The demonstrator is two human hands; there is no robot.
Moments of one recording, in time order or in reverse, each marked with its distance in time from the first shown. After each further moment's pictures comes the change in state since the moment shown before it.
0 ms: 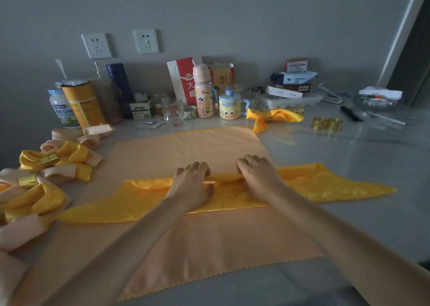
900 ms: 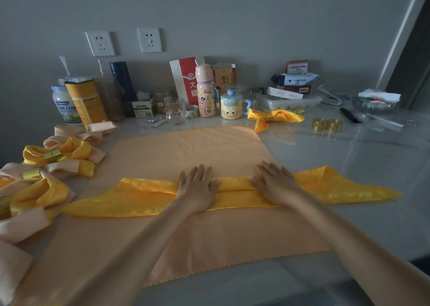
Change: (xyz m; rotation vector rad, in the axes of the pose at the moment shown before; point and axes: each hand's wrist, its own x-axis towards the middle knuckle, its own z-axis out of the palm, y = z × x) left_hand -0.003 0.003 0.020 -0.019 -0.310 -0.155; right_hand -0.020 0.028 0.017 0.182 -0.435 0.292
